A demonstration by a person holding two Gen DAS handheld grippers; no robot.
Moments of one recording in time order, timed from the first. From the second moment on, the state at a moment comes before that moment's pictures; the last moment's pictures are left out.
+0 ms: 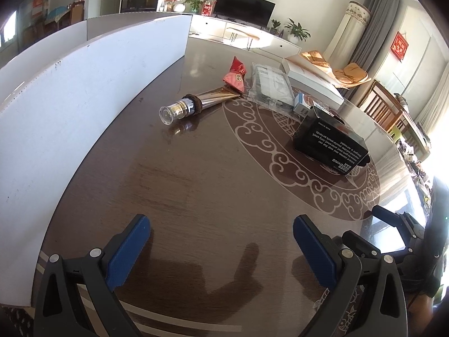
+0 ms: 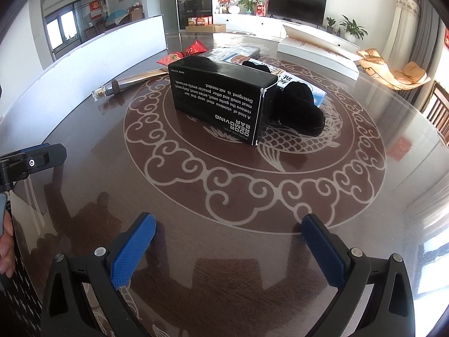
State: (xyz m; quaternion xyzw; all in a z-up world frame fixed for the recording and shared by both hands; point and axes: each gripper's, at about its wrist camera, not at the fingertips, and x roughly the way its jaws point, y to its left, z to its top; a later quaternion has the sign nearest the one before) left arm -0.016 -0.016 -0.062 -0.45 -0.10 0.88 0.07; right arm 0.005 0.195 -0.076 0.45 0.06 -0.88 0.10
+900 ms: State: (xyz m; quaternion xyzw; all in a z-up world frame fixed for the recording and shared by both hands) left arm -0.016 -0.013 -0.061 -0.45 -0.10 0.88 0.08; right arm 0.005 0.195 -0.076 0.45 0.06 -0.88 0.10
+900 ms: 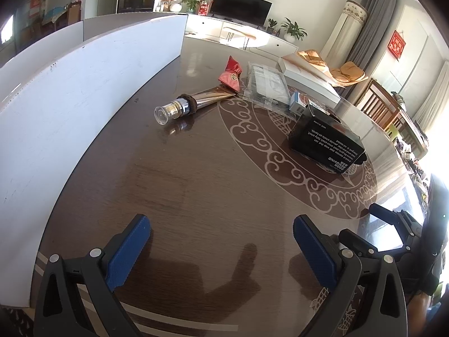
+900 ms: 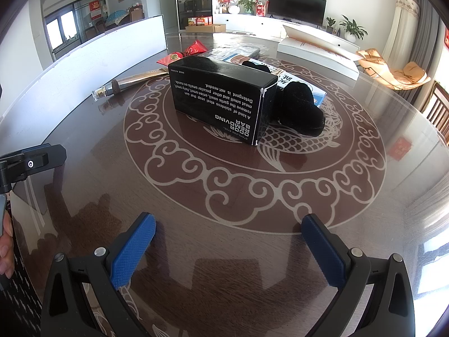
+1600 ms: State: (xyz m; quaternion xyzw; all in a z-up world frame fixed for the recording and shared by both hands) left arm -0.014 -0.009 -0.058 -0.45 -0.09 0.88 0.09; right arm 0.005 0.195 -0.076 0.45 0.06 -0.88 0.10
